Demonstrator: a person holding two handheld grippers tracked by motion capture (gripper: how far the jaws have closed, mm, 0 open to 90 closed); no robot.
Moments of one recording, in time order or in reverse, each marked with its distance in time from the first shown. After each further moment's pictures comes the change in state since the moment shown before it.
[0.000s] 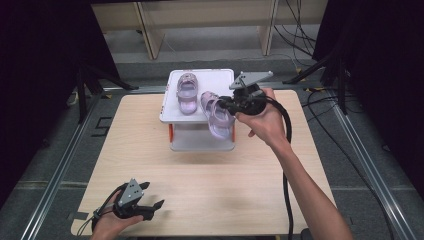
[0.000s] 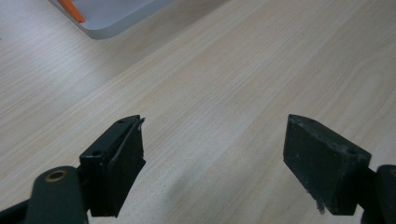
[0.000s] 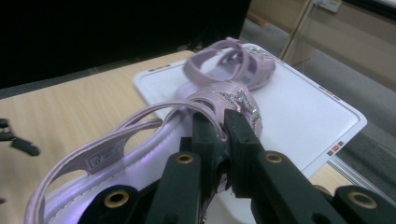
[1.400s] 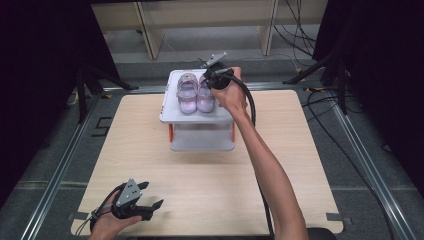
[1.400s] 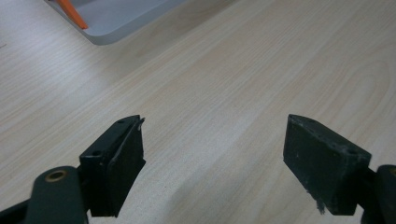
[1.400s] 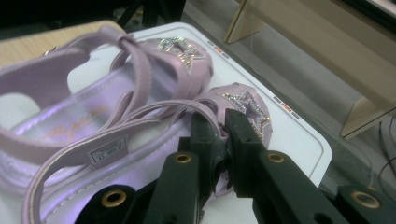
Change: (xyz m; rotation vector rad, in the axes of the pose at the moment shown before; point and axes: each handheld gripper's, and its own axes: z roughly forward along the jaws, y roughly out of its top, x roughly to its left) left arm 0.000 0.001 -0.004 -0.030 -0.006 -0.008; right arm -0.042 0.029 0.124 0.160 -0.220 -0.049
